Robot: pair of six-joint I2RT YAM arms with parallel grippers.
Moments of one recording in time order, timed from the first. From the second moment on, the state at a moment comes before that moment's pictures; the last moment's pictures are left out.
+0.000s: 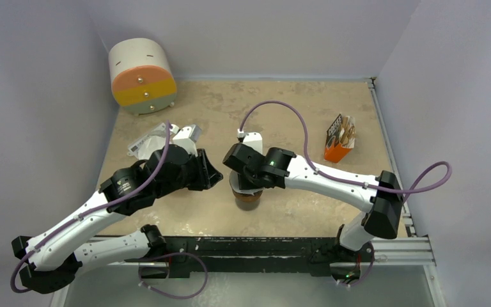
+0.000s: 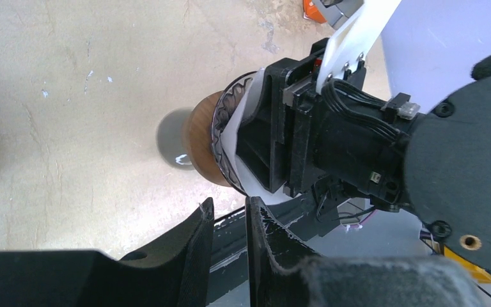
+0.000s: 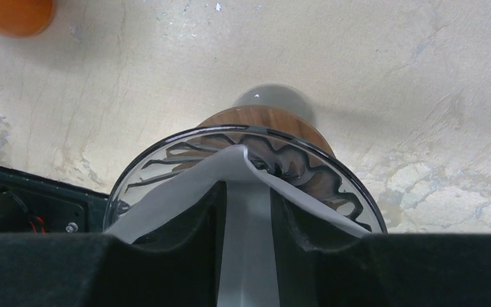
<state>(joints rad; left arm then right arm) -0.95 0.86 1.11 -0.83 -0.18 -0.82 1.14 1.57 1.42 -0.95 0.38 0.88</state>
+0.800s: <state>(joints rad) -0.95 0.86 1.10 -0.83 -0.18 -0.81 1.14 1.60 1.53 -1.00 0.38 0.85</state>
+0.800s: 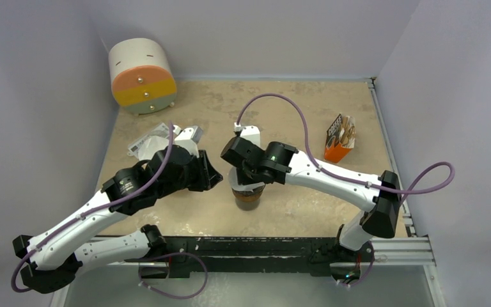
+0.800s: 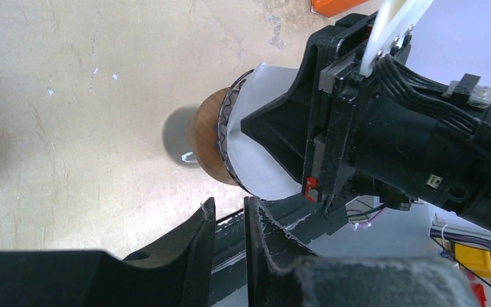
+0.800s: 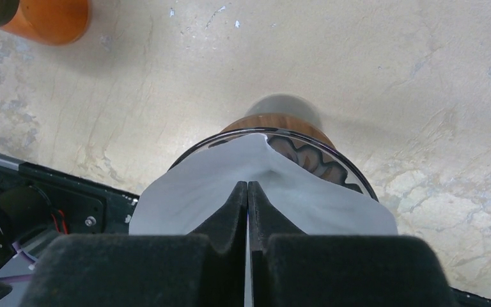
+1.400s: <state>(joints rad) -0.95 0.90 1.10 -0.83 -0.18 -0.78 1.14 1.37 1.53 -1.03 0.39 0.84</state>
